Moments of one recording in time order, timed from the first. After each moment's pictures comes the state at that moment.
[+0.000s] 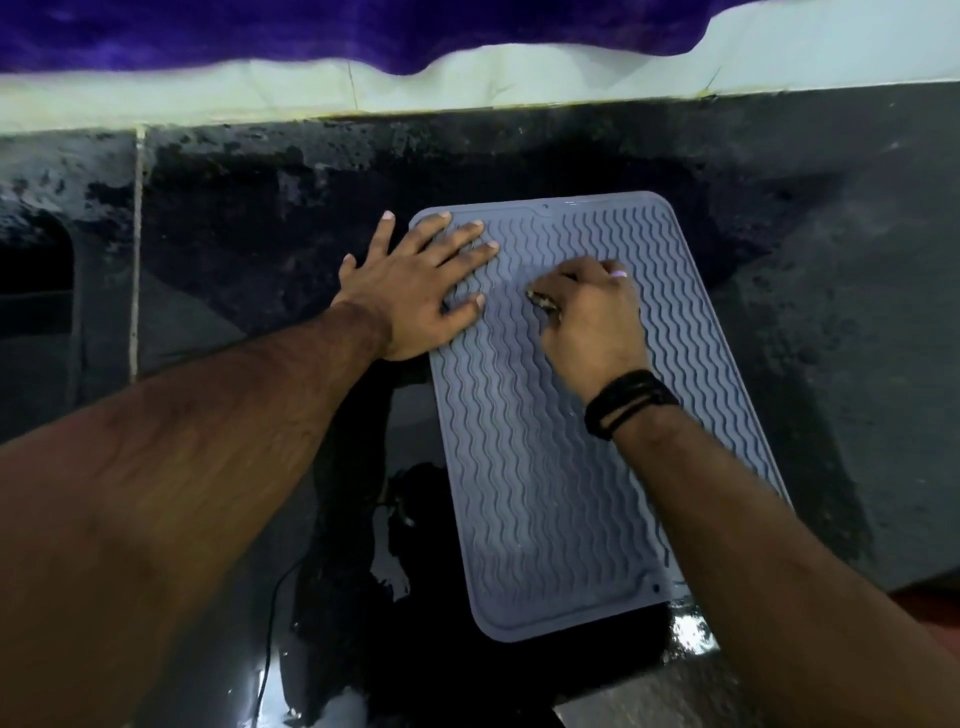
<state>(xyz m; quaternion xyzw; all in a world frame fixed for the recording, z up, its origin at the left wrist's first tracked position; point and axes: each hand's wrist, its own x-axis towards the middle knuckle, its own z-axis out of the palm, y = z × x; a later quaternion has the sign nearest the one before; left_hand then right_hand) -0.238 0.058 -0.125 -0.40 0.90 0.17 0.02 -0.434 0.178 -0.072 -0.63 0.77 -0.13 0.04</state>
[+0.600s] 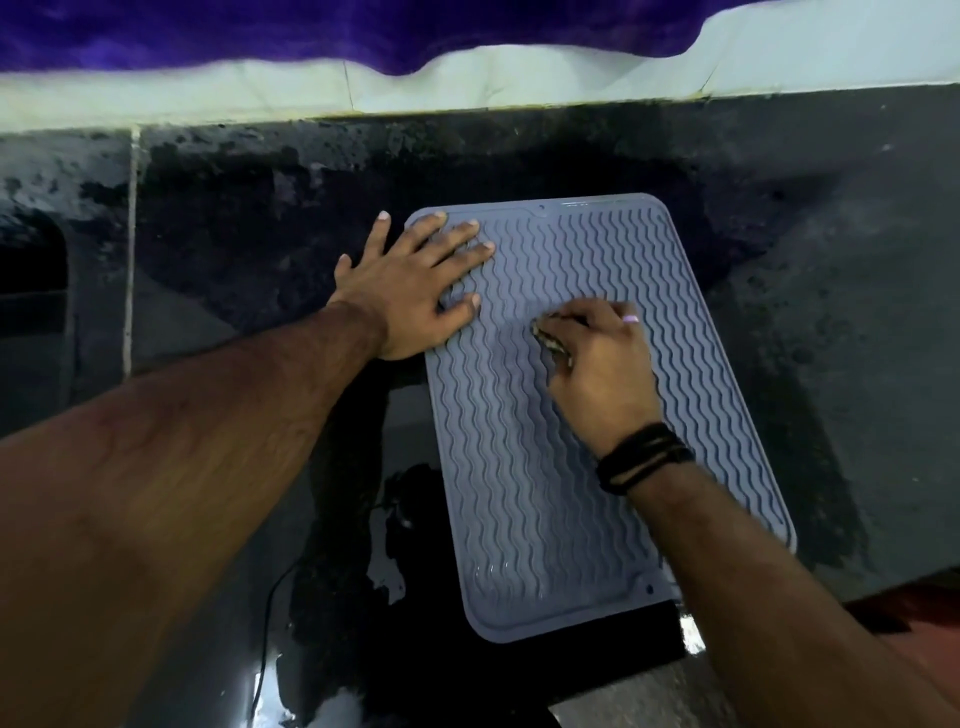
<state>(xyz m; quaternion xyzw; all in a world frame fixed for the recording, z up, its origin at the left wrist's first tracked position) -0.238 0.056 -0.126 -0.40 0.90 0.17 0.03 -0.432 0.220 -0.075 -0.63 0.76 -0.13 0.03</state>
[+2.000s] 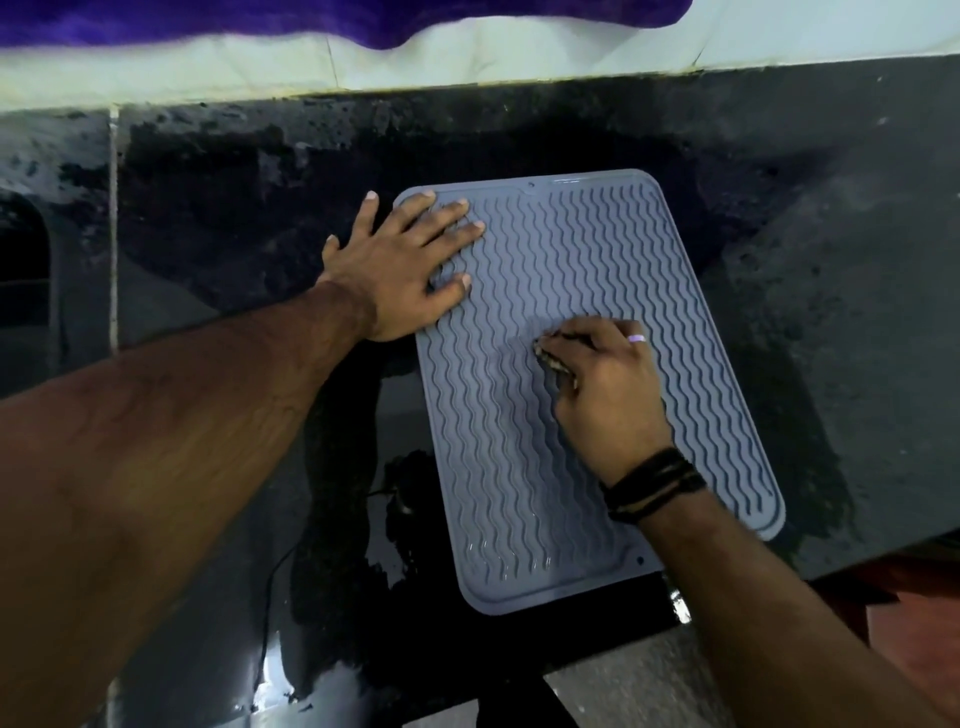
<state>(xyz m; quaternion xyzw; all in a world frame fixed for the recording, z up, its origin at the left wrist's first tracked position) -0.237 0.058 -0.120 -0.39 0.91 0.17 0.04 -0.429 0.261 -0.070 -0.63 0.76 -0.14 0.04</state>
